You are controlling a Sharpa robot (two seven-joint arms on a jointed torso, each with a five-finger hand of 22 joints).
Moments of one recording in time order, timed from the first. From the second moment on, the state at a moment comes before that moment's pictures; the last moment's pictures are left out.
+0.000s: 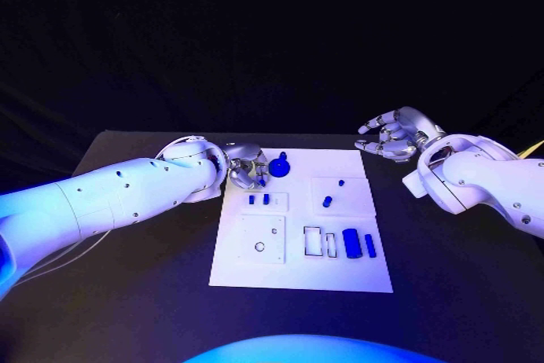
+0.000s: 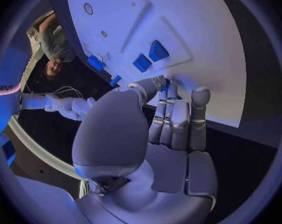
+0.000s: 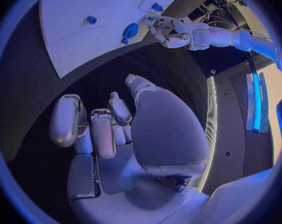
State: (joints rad) left arm 1.21 -0.63 -0.04 1.21 -1.37 -0.04 0.02; left_hand 1.44 -0.20 0.60 0.01 0.16 0.95 0.14 0.31 0.39 1.00 0.09 0.49 0.18 1.32 0.01 1.37 1.00 0.17 1.06 0.12 1.18 0.92; right arm 1.33 -0.89 -0.13 1.50 -0.92 -0.53 -0.11; right_hand 1.39 -0.19 0.29 0.27 0.31 0.86 0.16 0.15 0.44 1.29 0.08 1.19 1.20 1.47 0.01 1.45 1.30 0.07 1.42 0.10 1.18 1.30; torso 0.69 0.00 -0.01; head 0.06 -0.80
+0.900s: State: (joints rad) left arm 1.21 -0.63 -0.04 1.20 -1.36 -0.03 0.01; left_hand 1.41 -0.20 0.60 0.01 0.16 0.93 0.16 0.27 0.39 1.03 0.09 0.45 0.18 1.32 0.01 1.37 1.00 0.17 1.06 0.13 1.18 0.92; right arm 1.33 -0.89 -0.13 1.50 -0.92 -0.53 -0.10; right_hand 1.37 -0.21 0.29 0.27 0.31 0.86 0.16 0.15 0.44 1.29 0.08 1.19 1.19 1.47 0.01 1.45 1.30 0.07 1.42 0.10 1.17 1.30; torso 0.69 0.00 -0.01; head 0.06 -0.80
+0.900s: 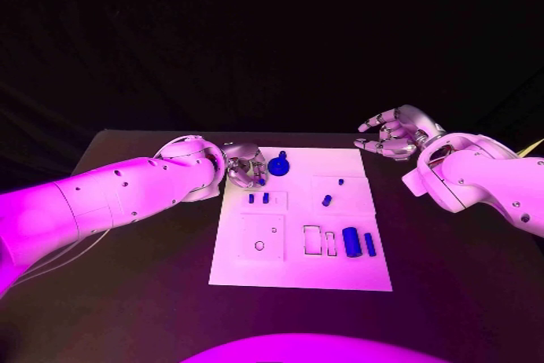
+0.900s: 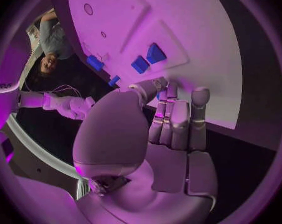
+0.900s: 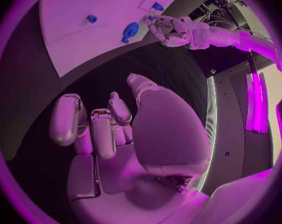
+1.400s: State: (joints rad) left arm 1.21 -0.63 -0.04 1.20 -1.36 -0.03 0.01; left_hand 1.41 -0.20 0.60 0.01 0.16 0.92 0.16 0.26 0.38 1.03 0.09 0.44 0.18 1.32 0.01 1.37 0.99 0.17 1.06 0.13 1.18 0.92; right arm 1.33 -0.89 -0.13 1.50 -0.92 -0.53 -0.10; right_hand 1.37 -0.21 0.29 0.27 0.31 0.86 0.16 0.15 0.44 1.29 0.08 1.19 1.19 1.47 0.01 1.45 1.30 0.07 1.42 0.10 1.17 1.30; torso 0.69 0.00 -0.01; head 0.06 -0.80
